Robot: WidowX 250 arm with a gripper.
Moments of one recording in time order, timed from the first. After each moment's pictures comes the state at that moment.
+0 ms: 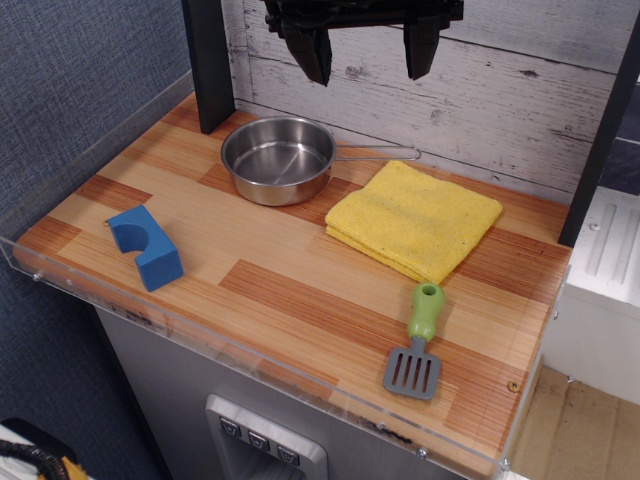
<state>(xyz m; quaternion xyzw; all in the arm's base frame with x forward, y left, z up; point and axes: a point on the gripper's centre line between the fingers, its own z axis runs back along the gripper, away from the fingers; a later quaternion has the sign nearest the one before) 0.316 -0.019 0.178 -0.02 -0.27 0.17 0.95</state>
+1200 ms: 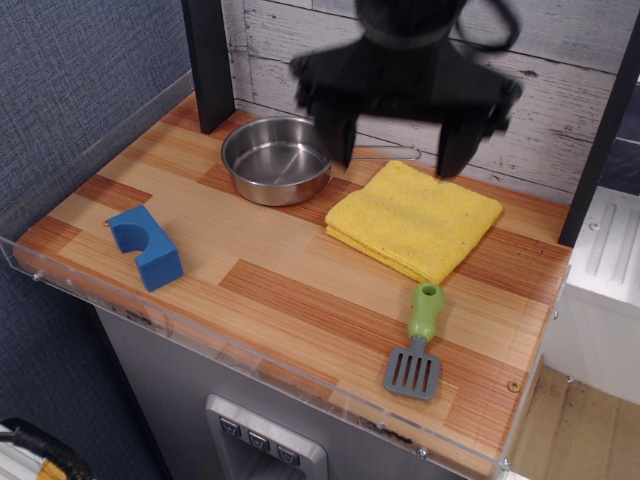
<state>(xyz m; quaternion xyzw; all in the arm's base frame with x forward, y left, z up) 0.271 -0.058 0.149 0.03 -0.24 0.13 0.96</state>
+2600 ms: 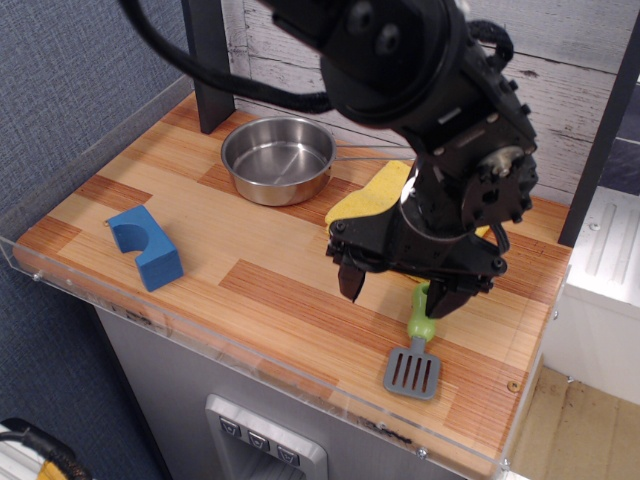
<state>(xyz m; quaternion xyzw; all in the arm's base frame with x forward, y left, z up) 0.277 -0.070 0.037 0.10 -0.15 0.14 0.97</state>
